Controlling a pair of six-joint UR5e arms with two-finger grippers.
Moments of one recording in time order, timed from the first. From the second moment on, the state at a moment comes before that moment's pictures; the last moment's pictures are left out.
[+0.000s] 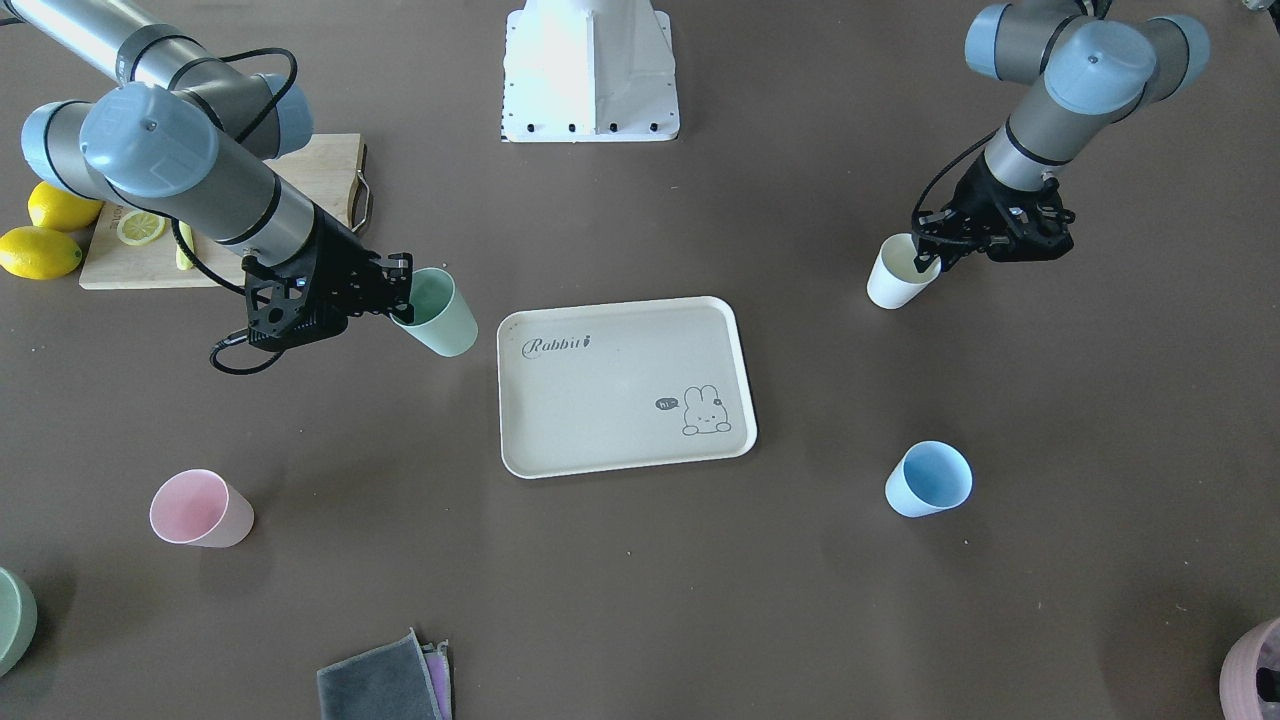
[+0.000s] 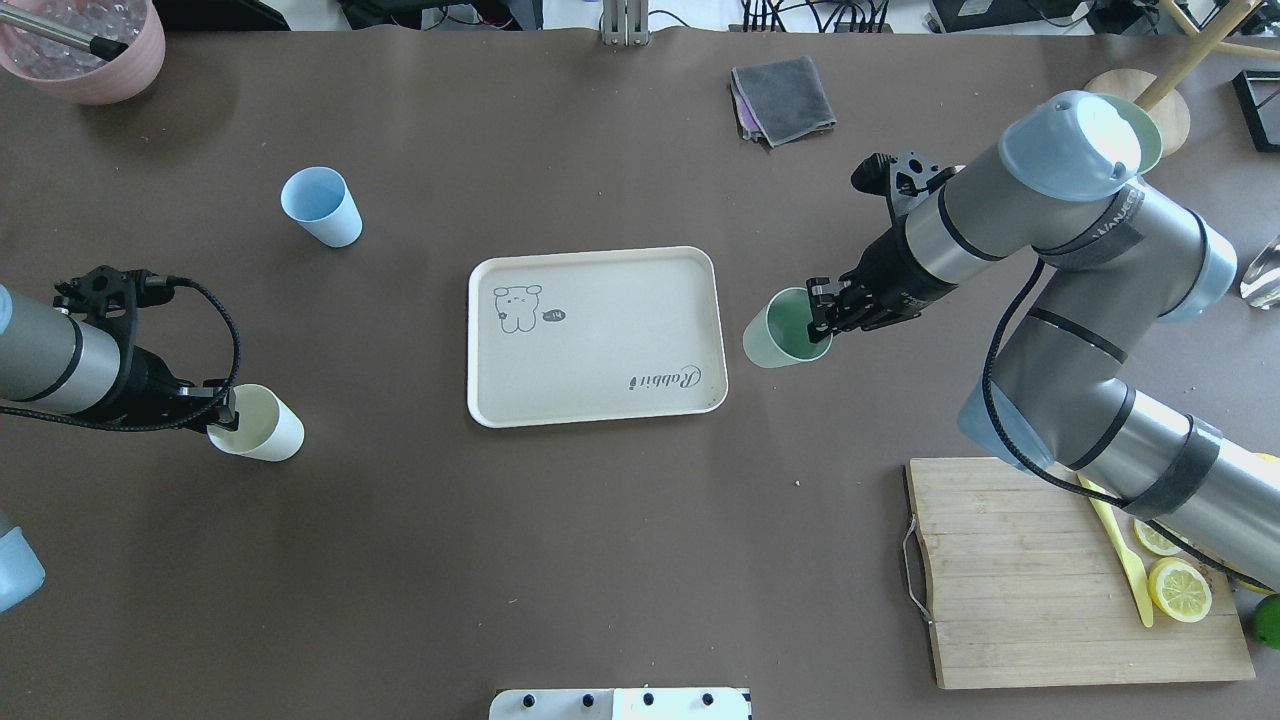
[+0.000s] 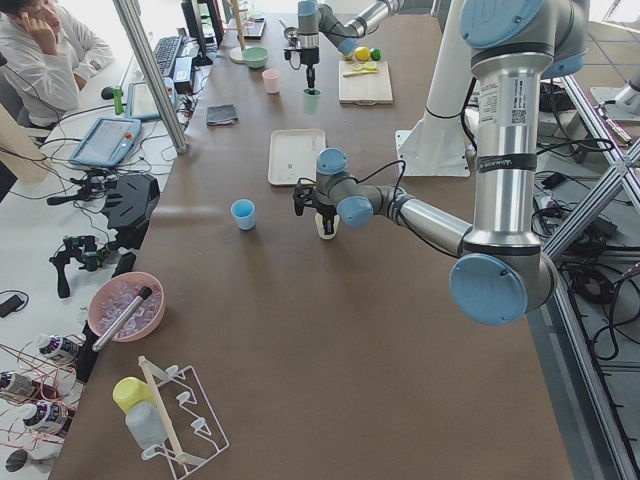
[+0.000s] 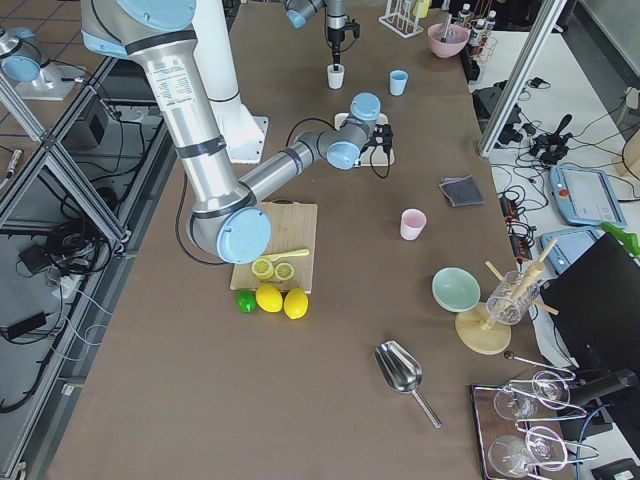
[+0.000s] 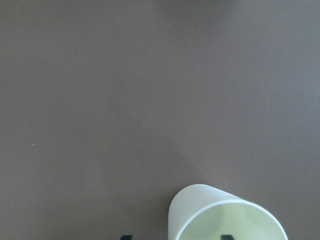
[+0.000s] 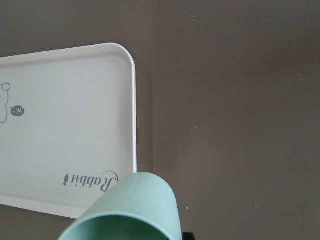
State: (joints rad) left arm -0.73 -1.54 -1.92 -2.03 -2.07 -1.16; right arm 0.76 -1.17 1.71 -1.14 2.26 1.11
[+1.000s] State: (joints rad) left arm -0.62 -2.05 -1.82 -1.71 -1.96 -1.34; right arm 0.61 -1.05 1.63 -1.18 2.10 1.21
